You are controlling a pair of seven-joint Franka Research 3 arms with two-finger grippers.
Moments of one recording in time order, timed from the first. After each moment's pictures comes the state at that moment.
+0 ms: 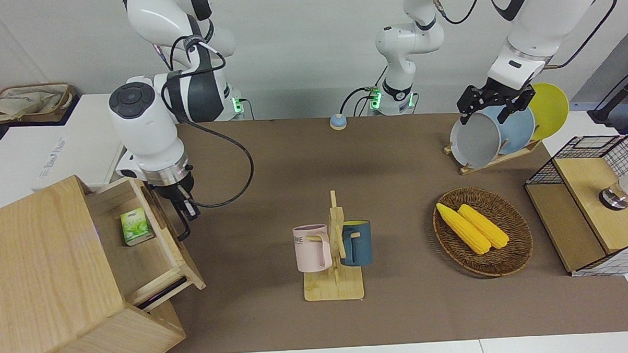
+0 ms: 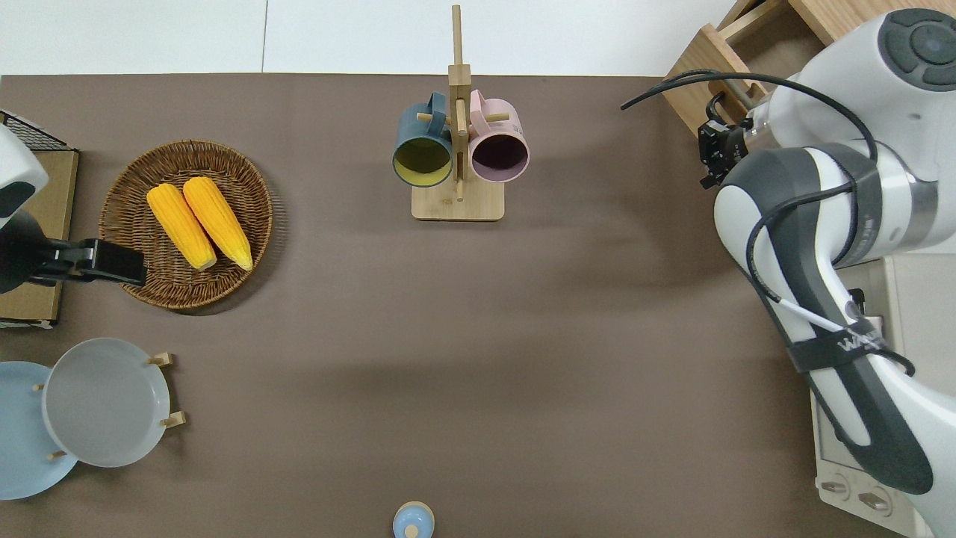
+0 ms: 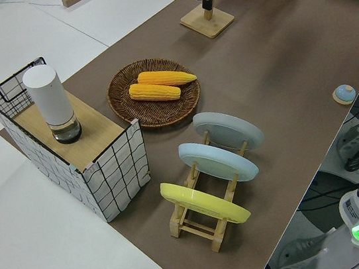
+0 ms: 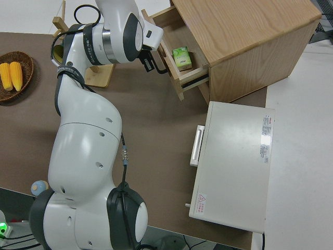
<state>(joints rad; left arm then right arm) 0.03 0.04 -0.06 -1.51 0.00 1.52 0.02 0.05 0.43 0.06 -1.34 -0.06 1.83 1.10</state>
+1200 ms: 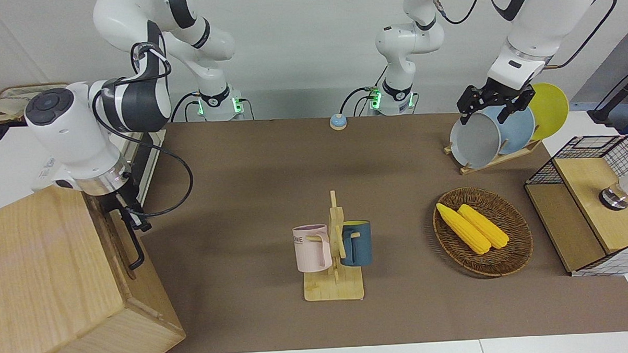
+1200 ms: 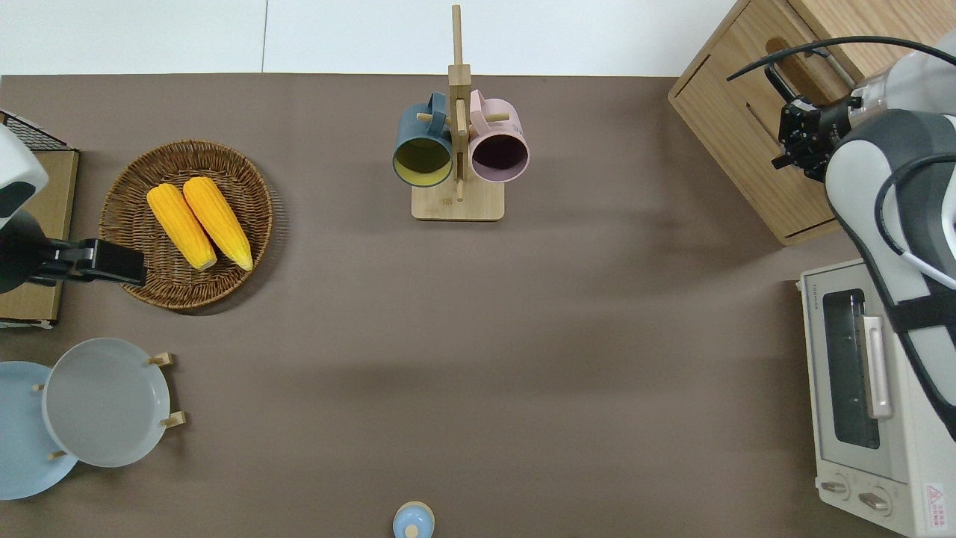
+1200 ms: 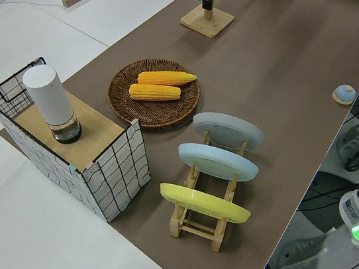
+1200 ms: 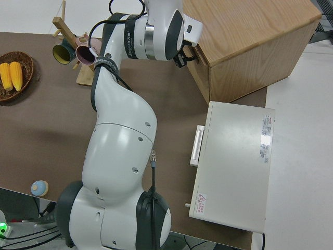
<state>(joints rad) 0.03 0.04 -0.06 -1.51 0.00 1.52 0.02 -0.18 0.48 0.16 -1.26 -0.06 1.83 0.94</state>
